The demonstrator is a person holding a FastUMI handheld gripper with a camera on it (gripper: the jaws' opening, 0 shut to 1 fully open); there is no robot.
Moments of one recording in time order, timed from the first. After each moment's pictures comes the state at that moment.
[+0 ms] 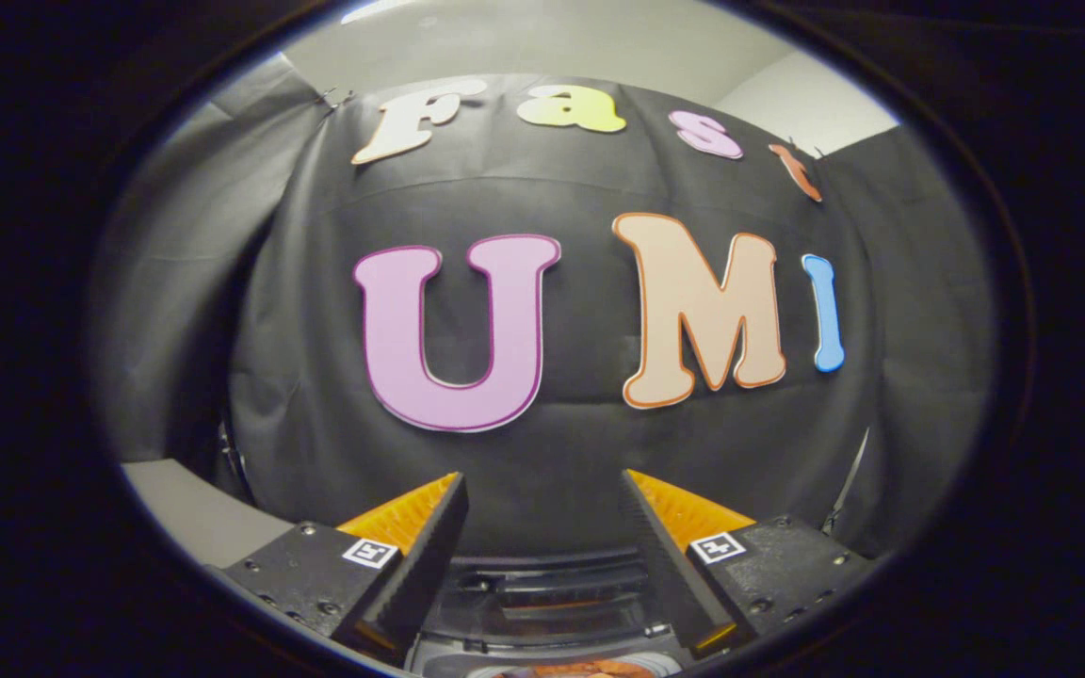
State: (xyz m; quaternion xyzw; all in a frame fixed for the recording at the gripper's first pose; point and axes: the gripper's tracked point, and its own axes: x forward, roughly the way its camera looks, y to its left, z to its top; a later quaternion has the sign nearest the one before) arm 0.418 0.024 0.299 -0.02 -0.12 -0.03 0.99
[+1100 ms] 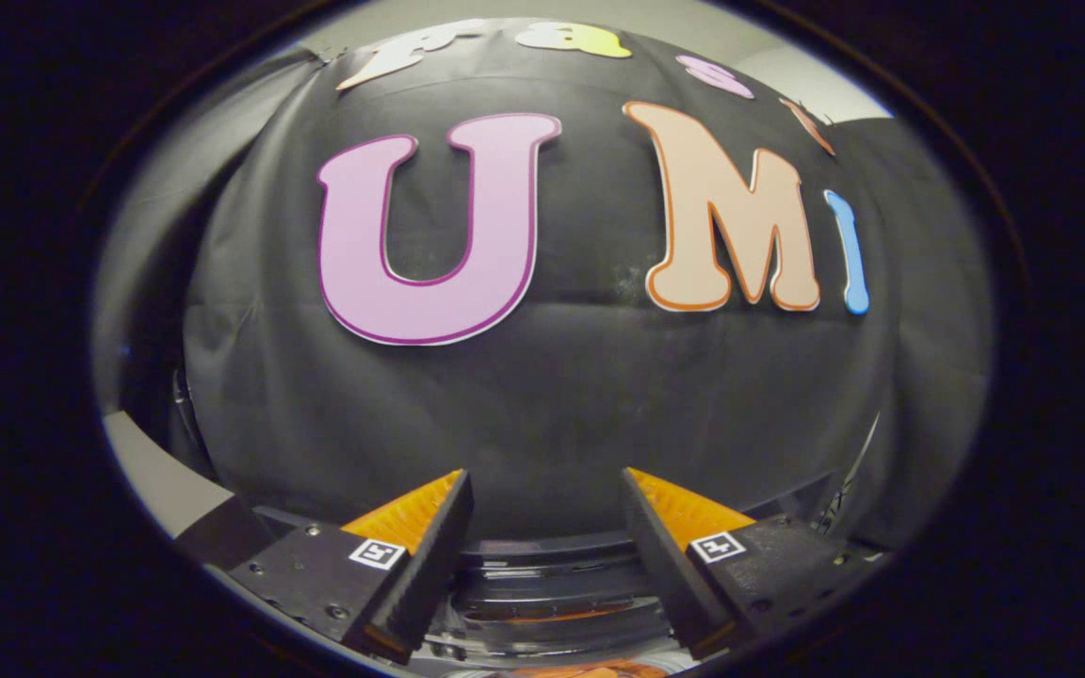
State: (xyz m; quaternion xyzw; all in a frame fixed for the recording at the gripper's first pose) arm 0.503 0.014 0.201 -0.03 -0.02 -0.04 1.00
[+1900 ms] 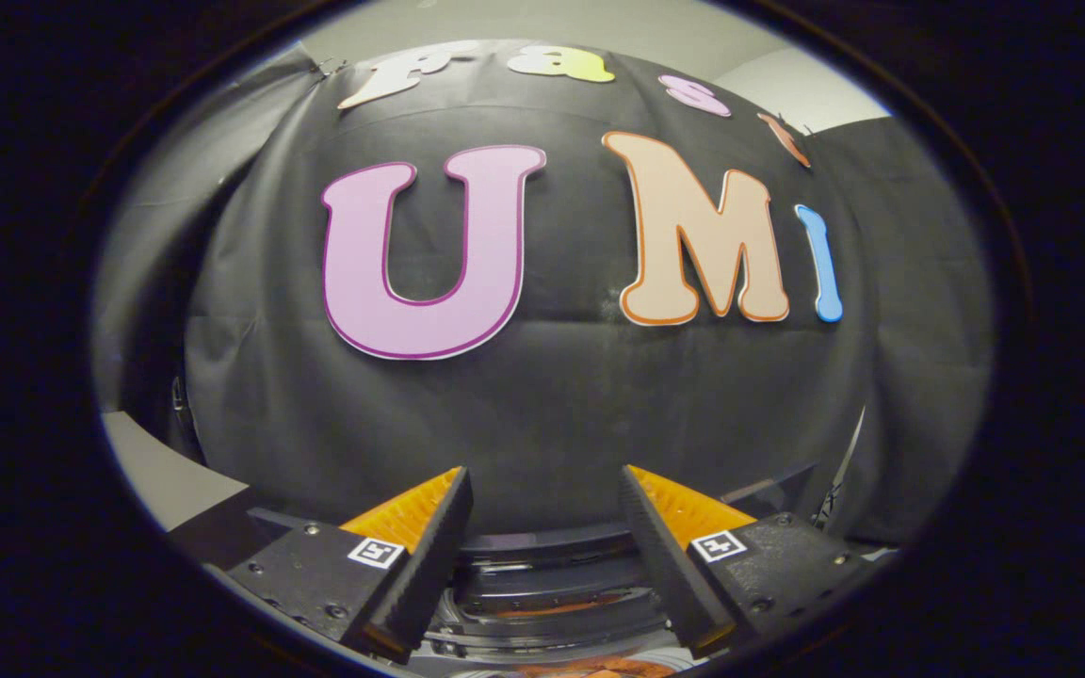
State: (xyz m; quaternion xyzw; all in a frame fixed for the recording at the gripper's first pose) arm 0.469 0.010 0.201 -0.03 -0.07 -0.06 1.00
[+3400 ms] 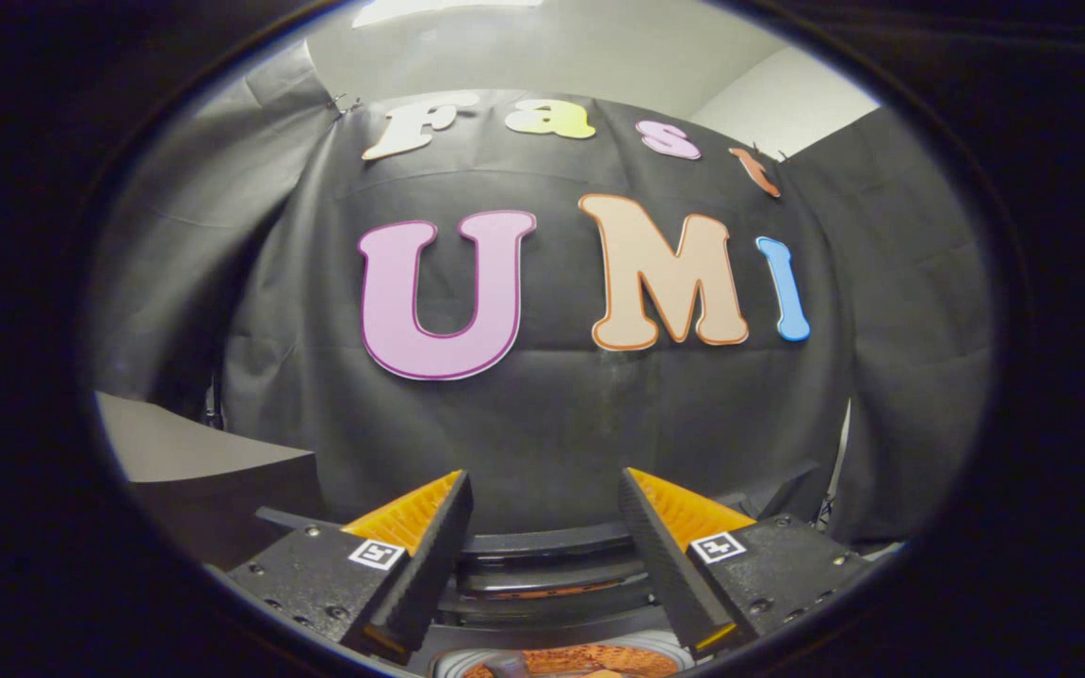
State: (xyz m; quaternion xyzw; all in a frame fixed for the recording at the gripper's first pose) arm 0.374 0.004 0.176 -0.02 -0.16 -0.05 0.99
